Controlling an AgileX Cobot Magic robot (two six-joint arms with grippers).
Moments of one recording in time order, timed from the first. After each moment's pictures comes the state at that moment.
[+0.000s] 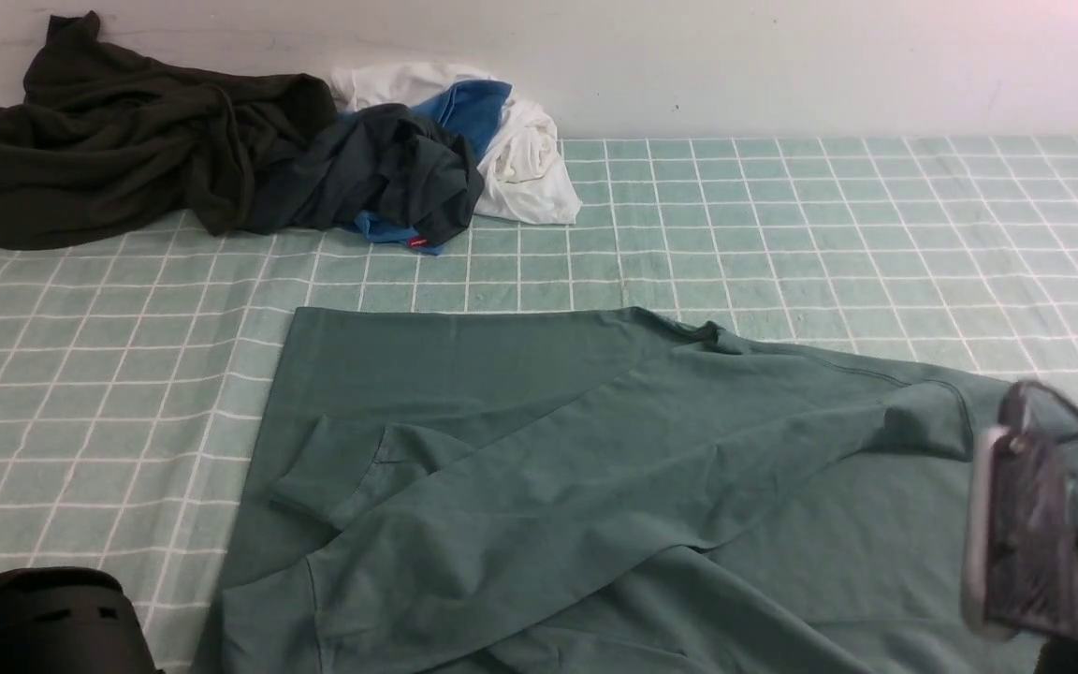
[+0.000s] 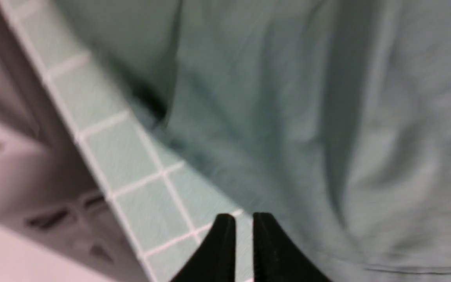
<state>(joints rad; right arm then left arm) 0.46 1.06 -0.70 0.23 1.21 -0.74 -0.94 1.21 -0.61 0.10 1.10 0.23</state>
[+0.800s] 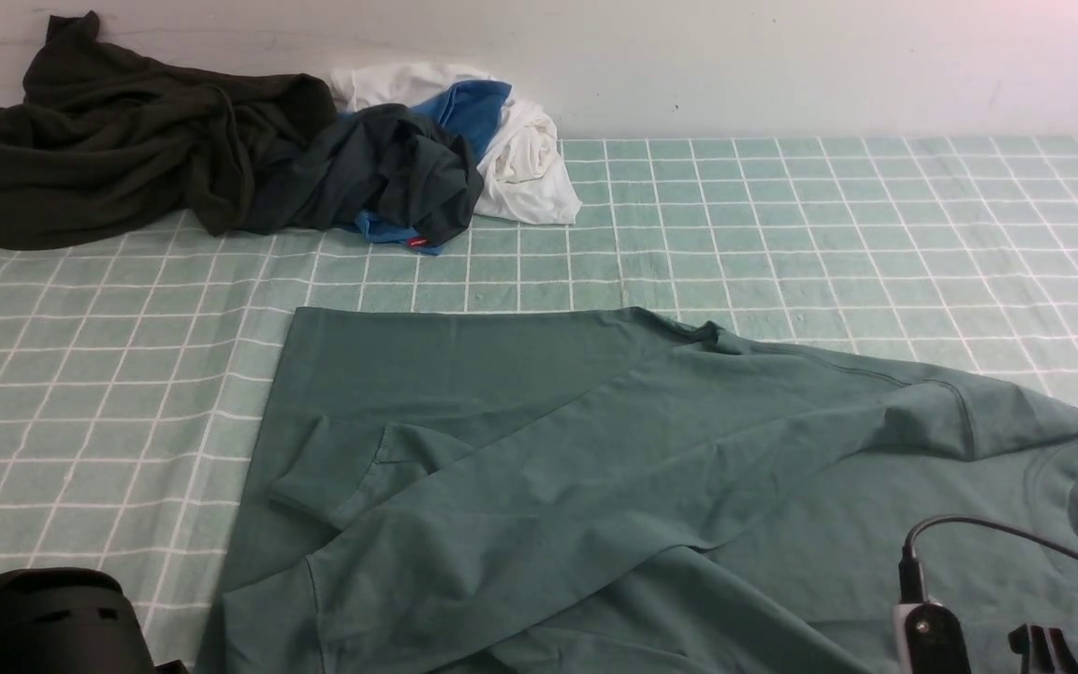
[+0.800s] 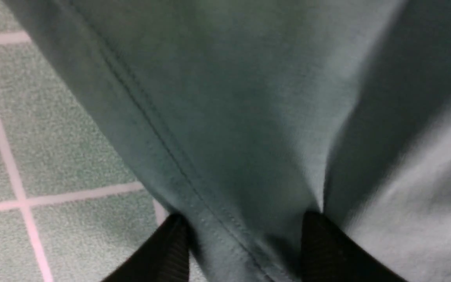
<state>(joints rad) 0.47 1.26 -0.39 -0.03 0.68 -0.93 -0.94 1.21 -0.61 0.10 1.04 0.23</state>
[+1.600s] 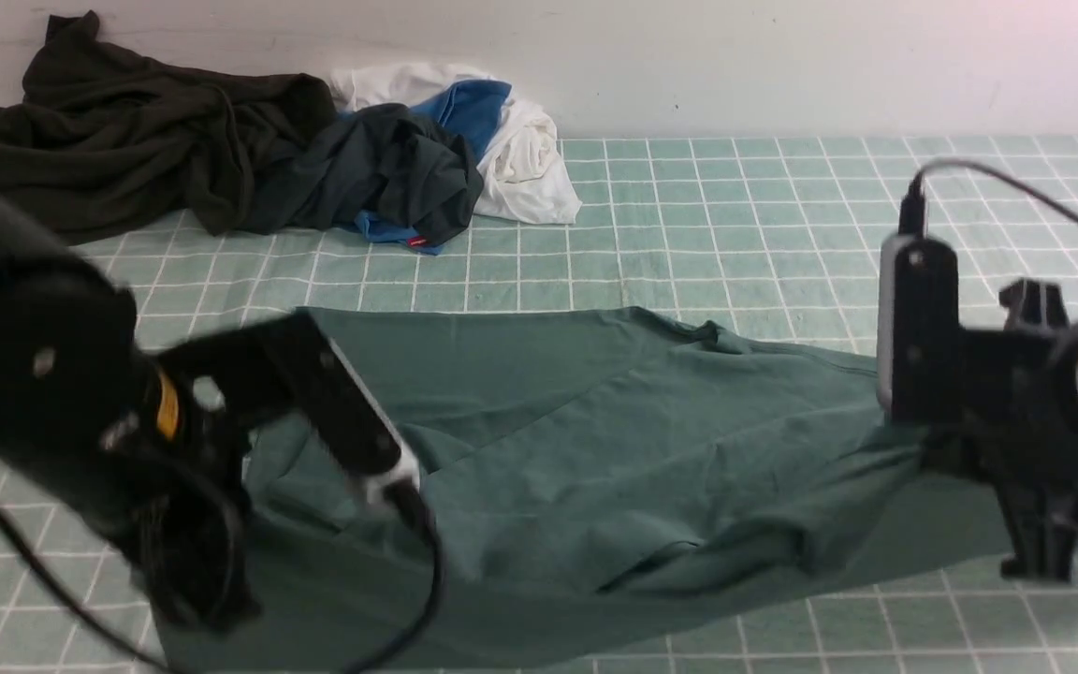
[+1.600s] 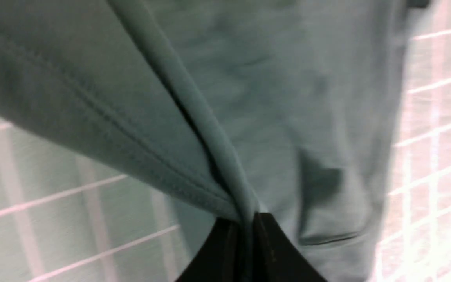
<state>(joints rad) 0.37 1.35 -0.98 -0.10 0.86 -0.90 -0.48 1.33 -1.07 0.17 1.09 0.37</state>
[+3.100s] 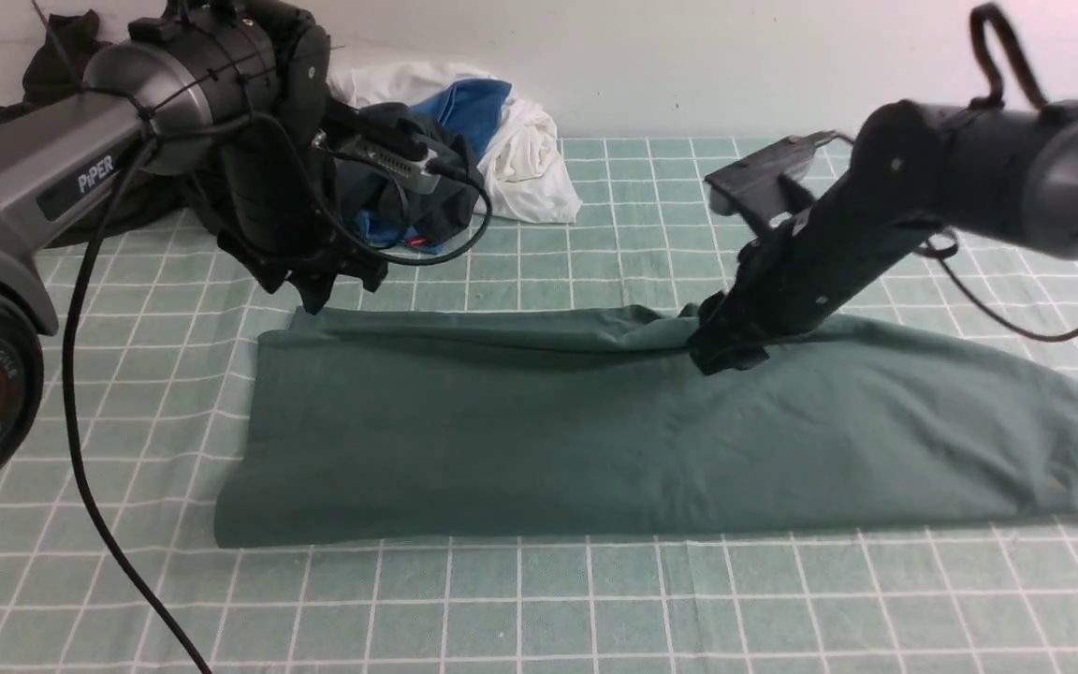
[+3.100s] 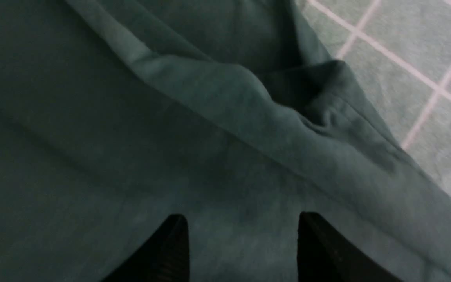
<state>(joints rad) 0.32 2.07 -1.56 0.25 0.78 -0.42 -0.25 2.17 -1.95 0.20 1.16 0.10</state>
